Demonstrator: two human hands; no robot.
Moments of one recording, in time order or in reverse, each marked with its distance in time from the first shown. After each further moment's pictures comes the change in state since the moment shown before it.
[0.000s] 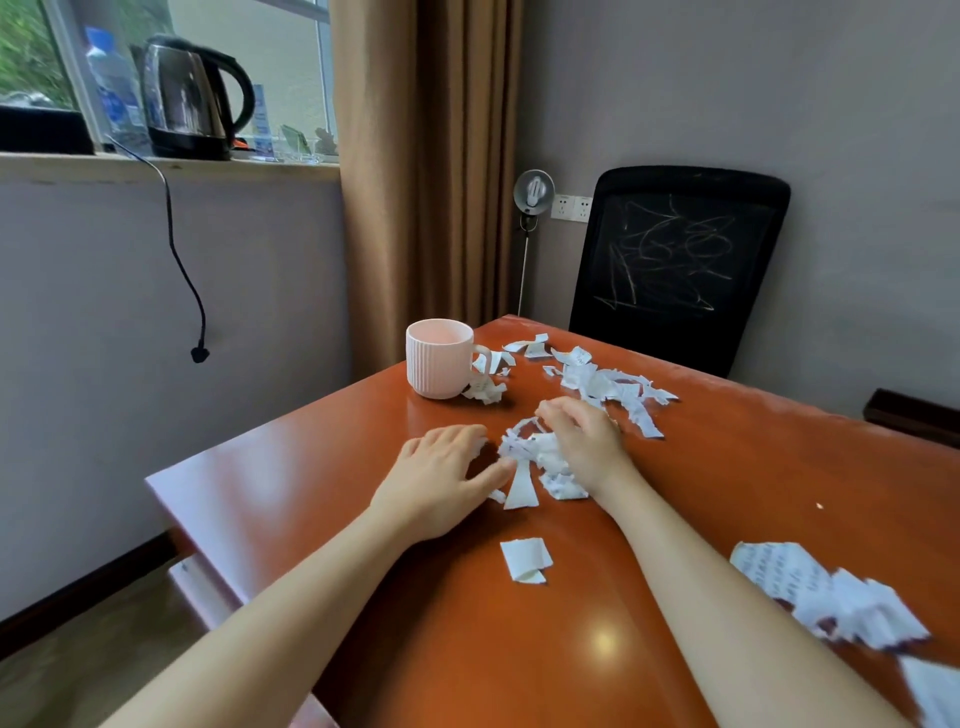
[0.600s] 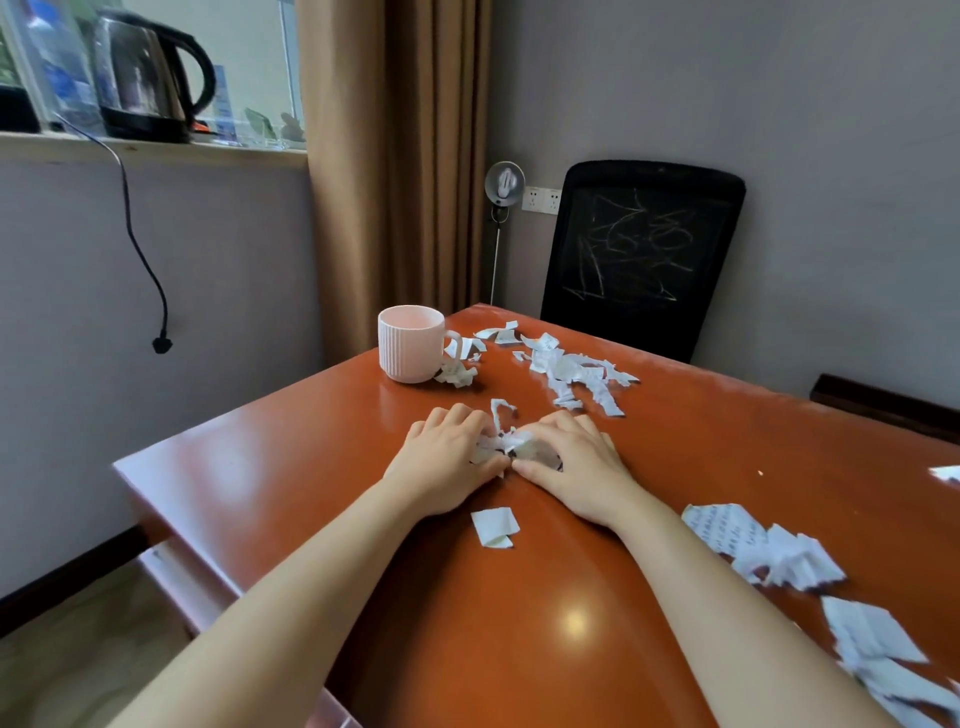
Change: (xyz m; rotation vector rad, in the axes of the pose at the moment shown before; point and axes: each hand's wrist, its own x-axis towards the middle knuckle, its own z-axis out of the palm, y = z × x) left_hand 0.007 0.022 0.011 0.054 0.045 0.140; right_hand -0.046 0.002 -0.028 -0.553 -0.192 -0.140
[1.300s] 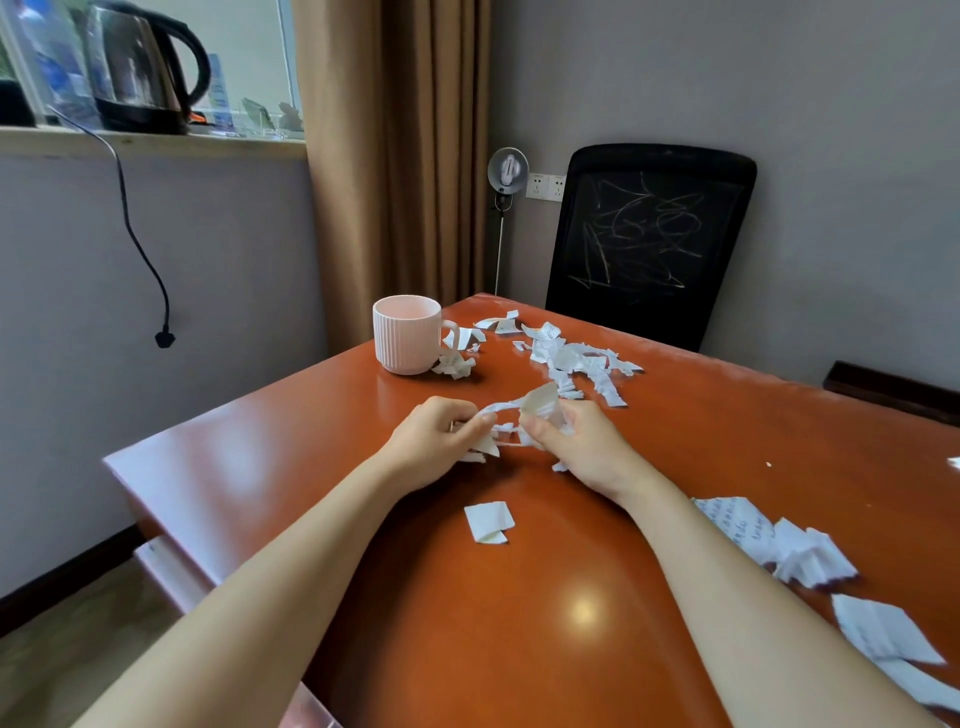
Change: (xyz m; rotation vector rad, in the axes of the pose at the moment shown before) left_hand 0.004 -0.002 -0.008 -0.537 0.022 0.004; right_hand 0.007 0.003 -0.008 0.598 -0.011 0.036
